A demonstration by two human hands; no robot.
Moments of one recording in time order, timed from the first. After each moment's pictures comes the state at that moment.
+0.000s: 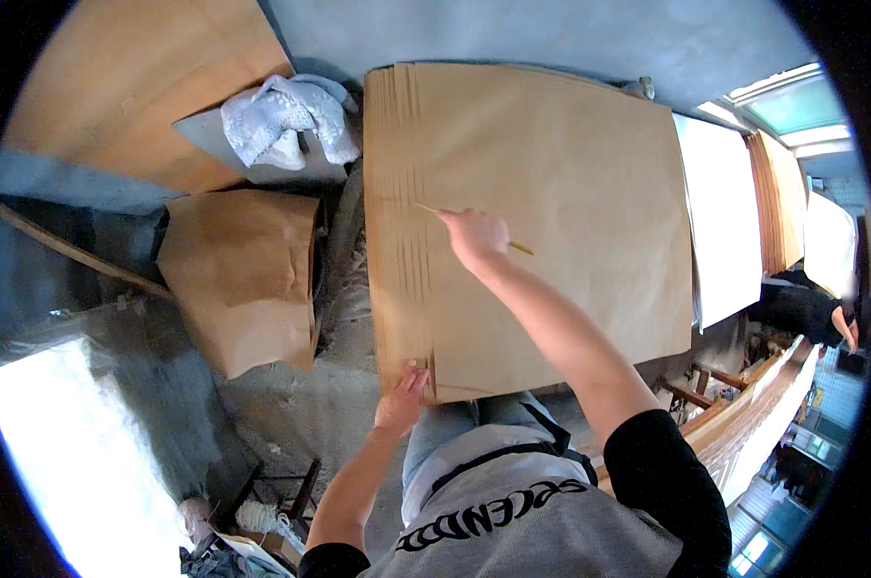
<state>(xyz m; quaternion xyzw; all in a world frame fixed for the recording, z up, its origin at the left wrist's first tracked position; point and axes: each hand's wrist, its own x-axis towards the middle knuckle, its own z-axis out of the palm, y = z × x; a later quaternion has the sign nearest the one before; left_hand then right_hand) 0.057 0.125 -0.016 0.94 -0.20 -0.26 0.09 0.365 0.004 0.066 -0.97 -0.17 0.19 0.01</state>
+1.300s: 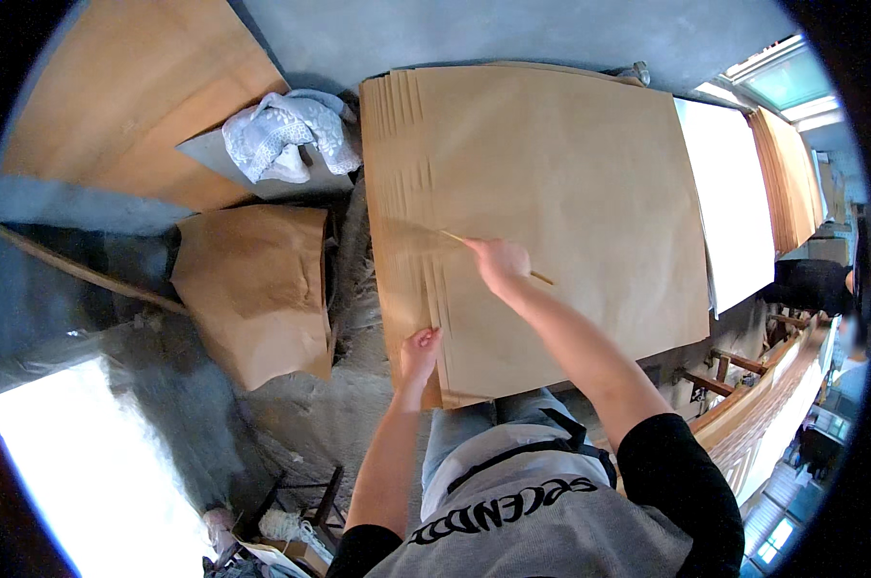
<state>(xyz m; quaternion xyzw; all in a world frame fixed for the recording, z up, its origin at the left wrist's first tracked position) 0.152 0.103 -0.036 0.67 0.36 -0.16 0.63 0.328 -0.034 0.036 -0.98 -0.11 0.17 0.09</state>
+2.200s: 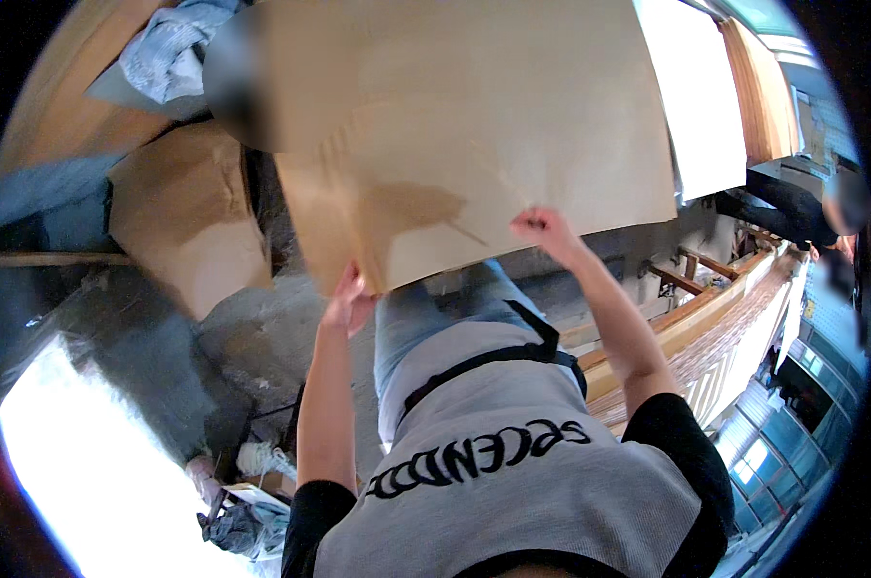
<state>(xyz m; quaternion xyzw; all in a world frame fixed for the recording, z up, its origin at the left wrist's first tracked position) 0.050 0.089 -0.007 0.27 0.23 -0.30 0.89 0.153 -0.266 0.044 -0.81 0.11 0.37 0.45</state>
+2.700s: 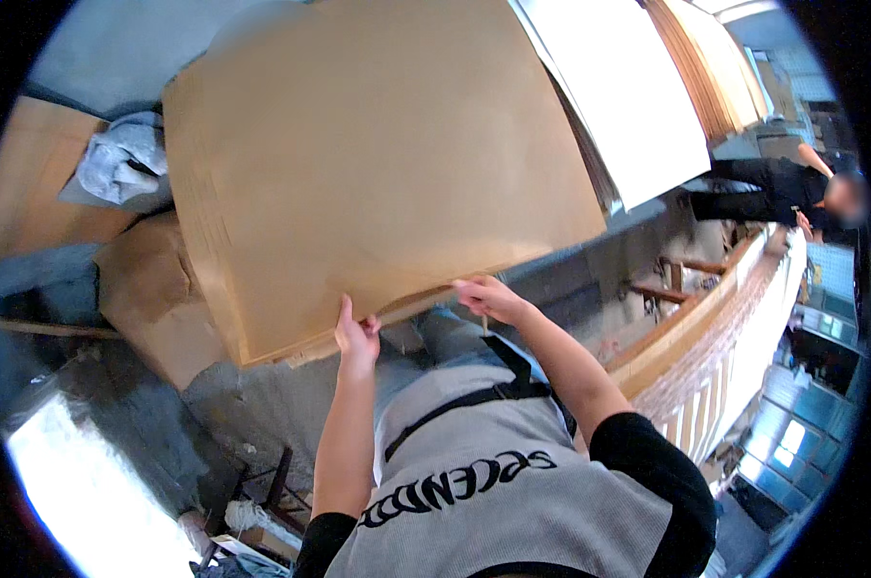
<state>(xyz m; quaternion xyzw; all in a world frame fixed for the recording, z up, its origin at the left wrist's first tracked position) 0.088 -0.144 -0.011 0.28 0.51 -0.10 0.81 0.111 -0.403 0.011 -0.50 0.24 0.44 0.71</state>
